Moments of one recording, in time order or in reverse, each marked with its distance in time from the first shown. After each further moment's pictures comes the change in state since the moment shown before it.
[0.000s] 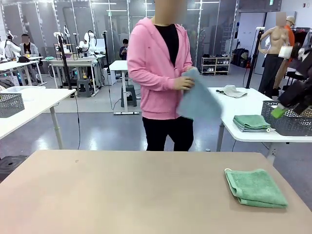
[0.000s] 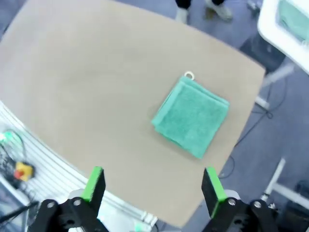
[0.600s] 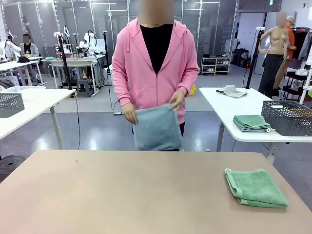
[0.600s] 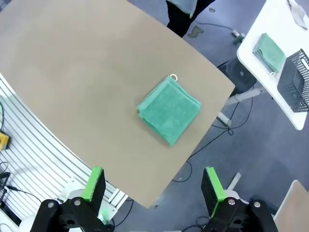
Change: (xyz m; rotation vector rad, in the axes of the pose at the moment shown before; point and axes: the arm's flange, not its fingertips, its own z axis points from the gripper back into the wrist) left arm -0.007 -0.008 0.021 0.040 -0.026 0.050; right arm -0.034 0.047 0.086 -0.139 -0.045 0.207
